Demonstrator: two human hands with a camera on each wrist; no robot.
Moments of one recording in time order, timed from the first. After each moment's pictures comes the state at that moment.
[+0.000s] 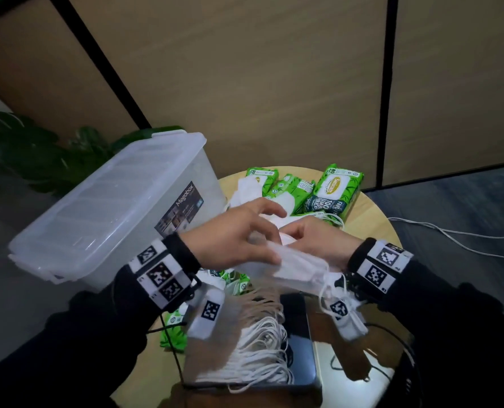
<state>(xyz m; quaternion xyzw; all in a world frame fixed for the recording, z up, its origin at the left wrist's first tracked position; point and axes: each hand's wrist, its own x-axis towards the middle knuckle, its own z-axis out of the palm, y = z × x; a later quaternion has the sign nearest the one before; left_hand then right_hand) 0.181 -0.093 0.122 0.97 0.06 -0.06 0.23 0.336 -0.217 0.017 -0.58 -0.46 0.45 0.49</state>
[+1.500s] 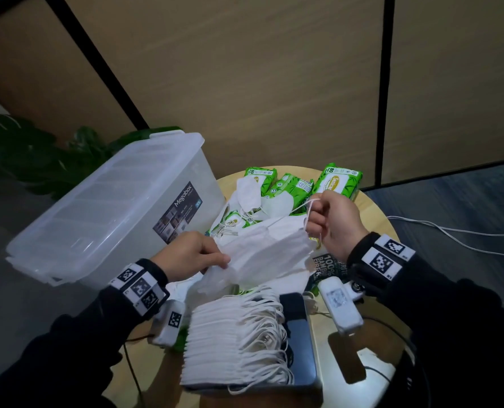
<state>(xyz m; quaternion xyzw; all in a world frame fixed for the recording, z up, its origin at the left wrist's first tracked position) 0.123 -0.011 0.060 0.93 0.26 -0.05 0.24 0.351 -0.205 0.025 -0.43 -0.03 0.42 0.80</state>
